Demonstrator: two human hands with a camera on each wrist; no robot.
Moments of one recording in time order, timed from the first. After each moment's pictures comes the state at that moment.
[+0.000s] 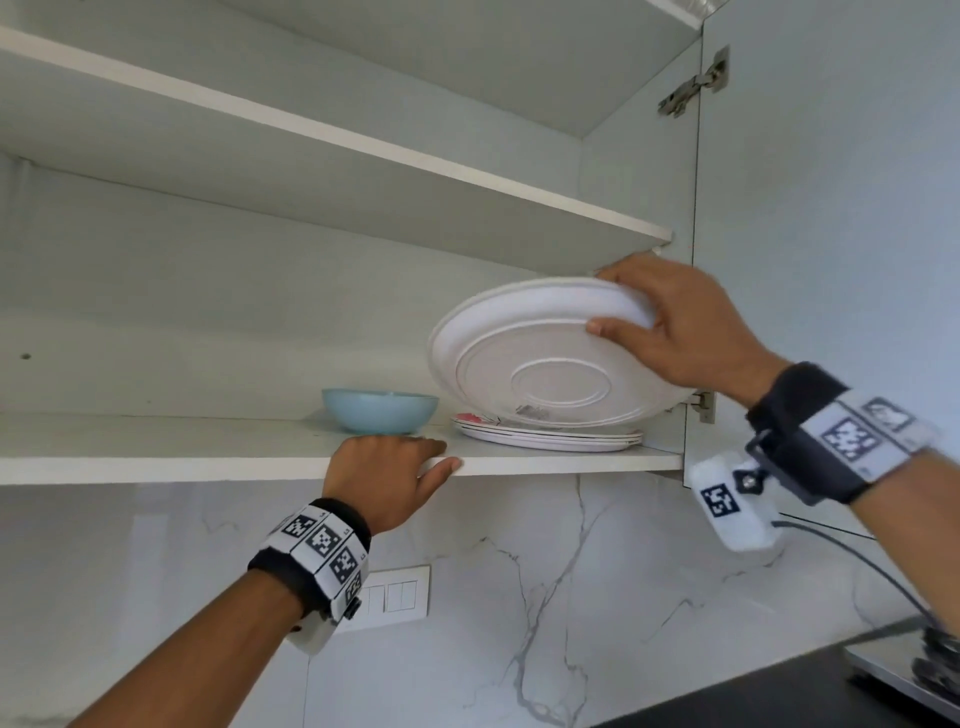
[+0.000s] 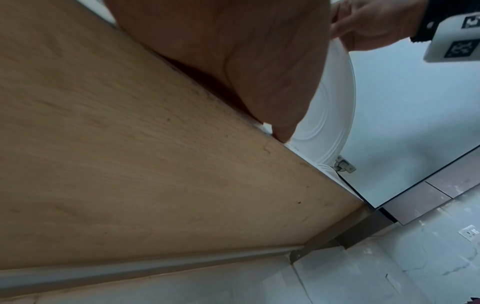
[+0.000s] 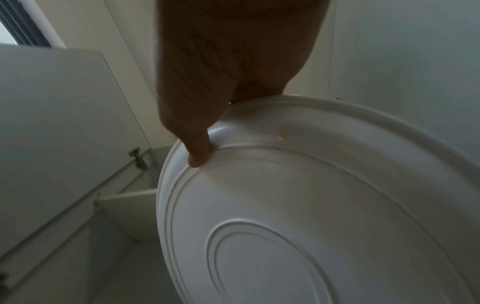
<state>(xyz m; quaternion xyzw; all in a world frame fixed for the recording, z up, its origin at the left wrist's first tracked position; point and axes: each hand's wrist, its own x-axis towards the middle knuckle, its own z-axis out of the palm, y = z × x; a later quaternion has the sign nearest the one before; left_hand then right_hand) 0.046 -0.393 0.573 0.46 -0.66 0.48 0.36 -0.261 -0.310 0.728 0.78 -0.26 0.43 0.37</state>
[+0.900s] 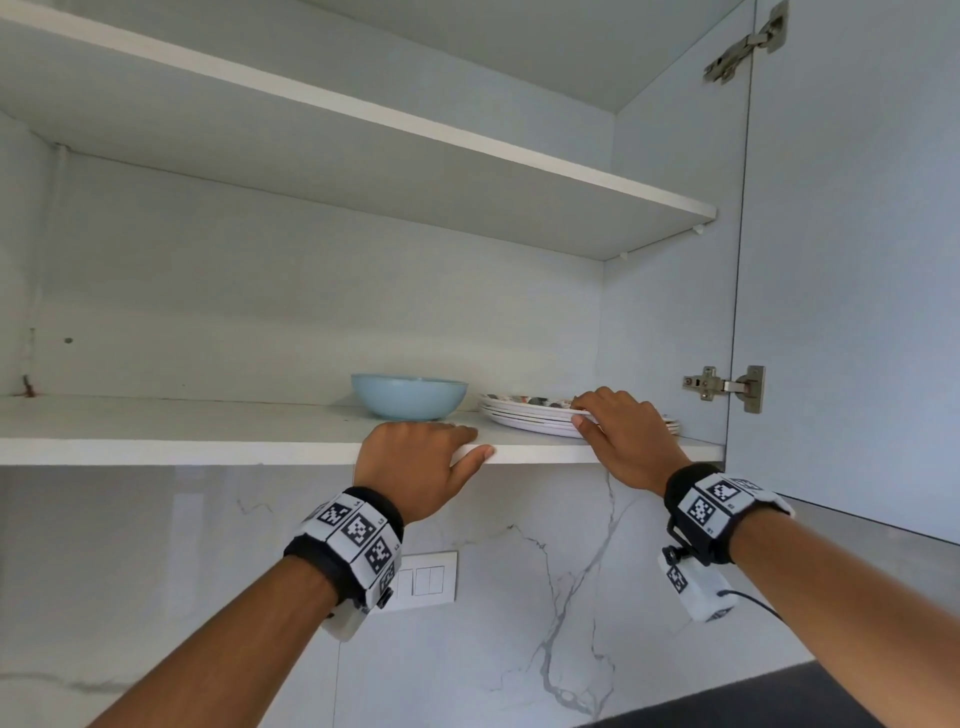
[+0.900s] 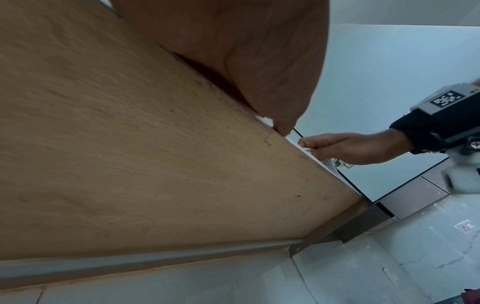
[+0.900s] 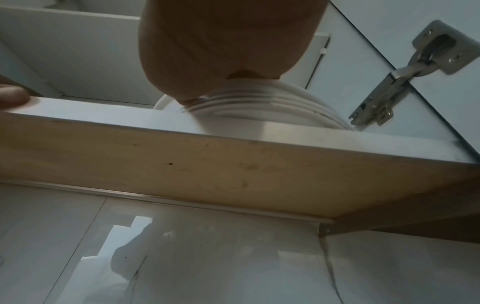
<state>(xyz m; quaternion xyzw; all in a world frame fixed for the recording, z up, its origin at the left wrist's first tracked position) 0.046 -0.394 0.571 0.47 -0.65 0.48 0.36 -0.238 -0.454 0.605 0.79 -0.43 0.33 0.30</state>
